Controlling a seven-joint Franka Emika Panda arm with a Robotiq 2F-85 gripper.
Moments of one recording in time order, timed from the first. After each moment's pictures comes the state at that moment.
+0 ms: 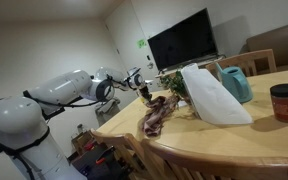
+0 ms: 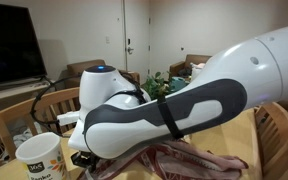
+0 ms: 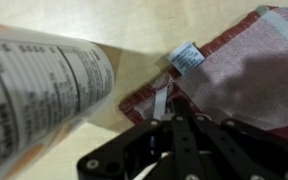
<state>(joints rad) 0.43 1.48 0.37 -0.56 -0.38 2.23 -2.60</state>
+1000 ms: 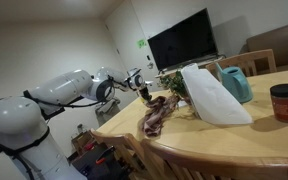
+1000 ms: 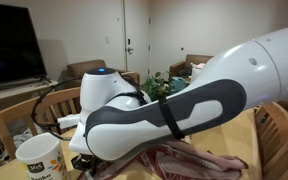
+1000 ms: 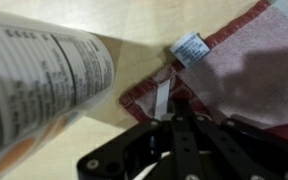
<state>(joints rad) 0.41 1.48 0.42 -0.59 -0.42 2.22 -2.60</state>
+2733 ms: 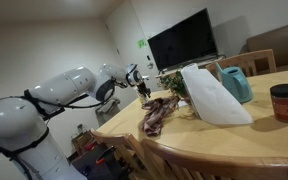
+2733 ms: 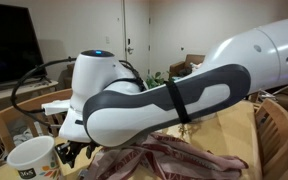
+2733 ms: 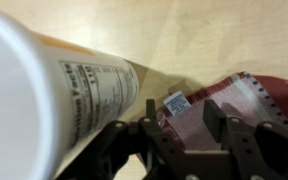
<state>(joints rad) 0.31 1.46 0.73 -0.64 -0.79 2.25 -2.60</state>
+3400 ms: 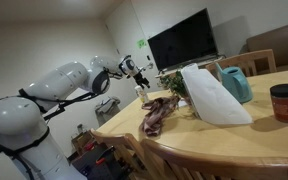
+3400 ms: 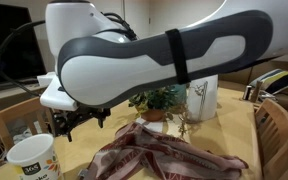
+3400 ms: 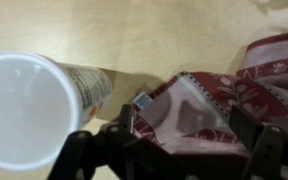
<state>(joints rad) 0.39 1.33 0.61 -0.57 -0.79 2.00 -2.44</state>
